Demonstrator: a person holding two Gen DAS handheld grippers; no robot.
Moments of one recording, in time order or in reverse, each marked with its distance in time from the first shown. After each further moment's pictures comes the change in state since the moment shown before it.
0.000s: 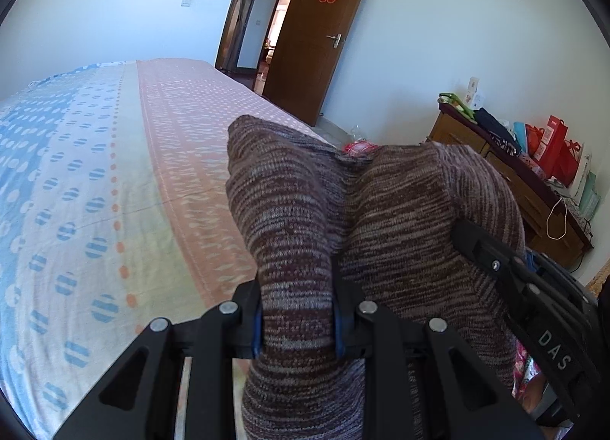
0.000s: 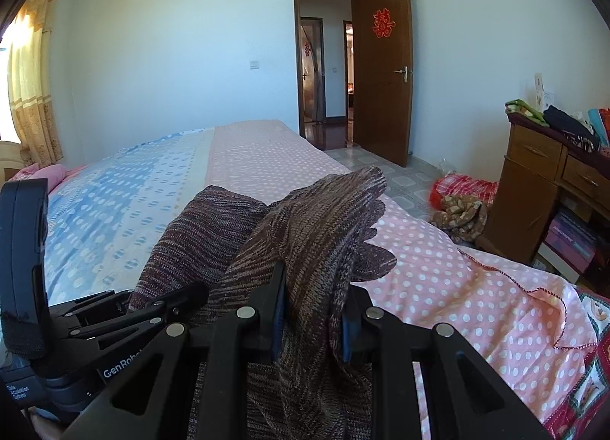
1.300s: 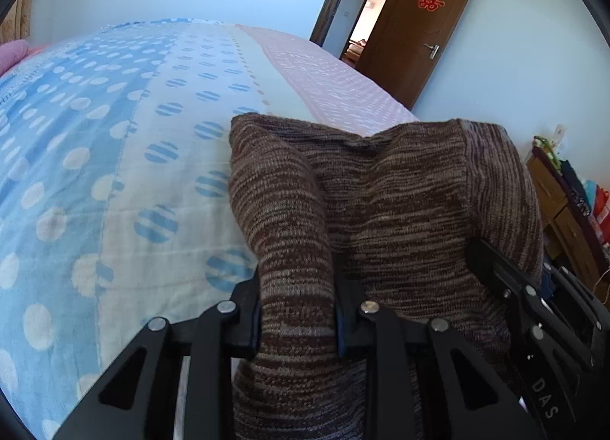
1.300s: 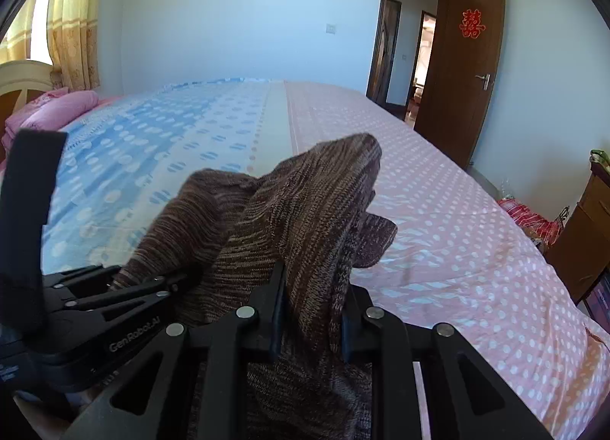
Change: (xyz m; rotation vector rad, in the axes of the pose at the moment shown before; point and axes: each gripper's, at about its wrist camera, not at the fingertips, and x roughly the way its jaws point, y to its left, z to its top) left arm 0.029 0.192 0.013 -0.228 0.034 0.180; right arm 0.142 0.185 0.012 -0.232 0.075 0.133
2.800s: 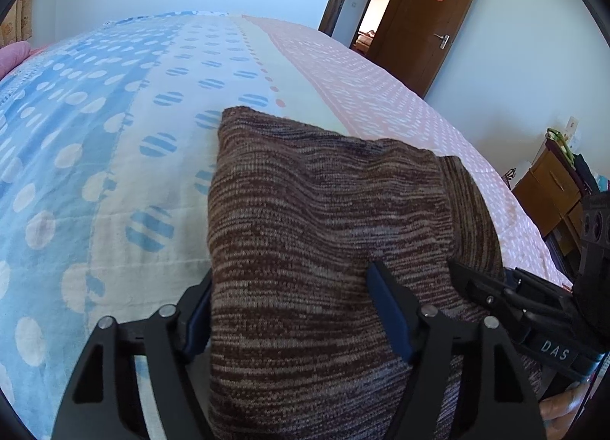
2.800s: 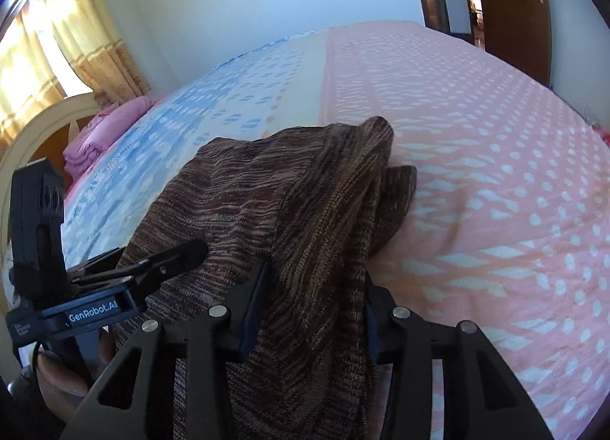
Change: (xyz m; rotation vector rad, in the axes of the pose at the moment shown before) left arm 0.025 0.000 0.004 0.011 0.029 0.065; right arm 0.082 -0.068 -0.021 0.152 0.206 0.413
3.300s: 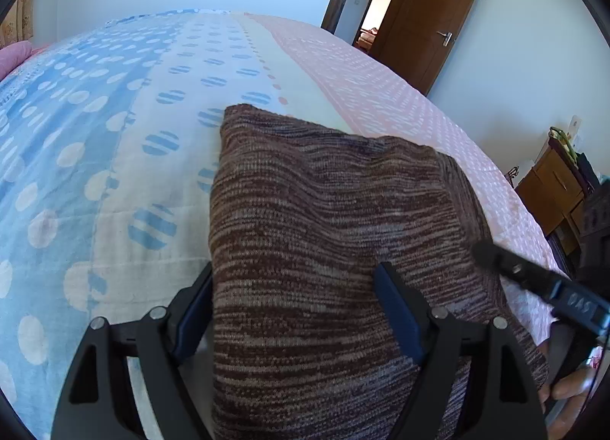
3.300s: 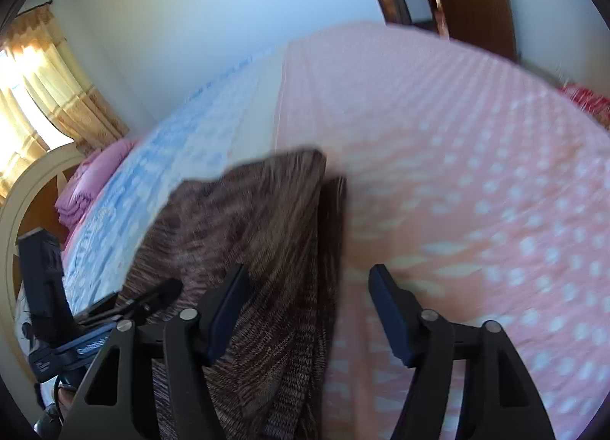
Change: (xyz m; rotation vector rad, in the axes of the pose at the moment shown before) left arm -0.001 0.001 -0.002 0.000 0.013 0.006; right arm -0.013 -0.043 0.002 0.178 -0.025 -0.021
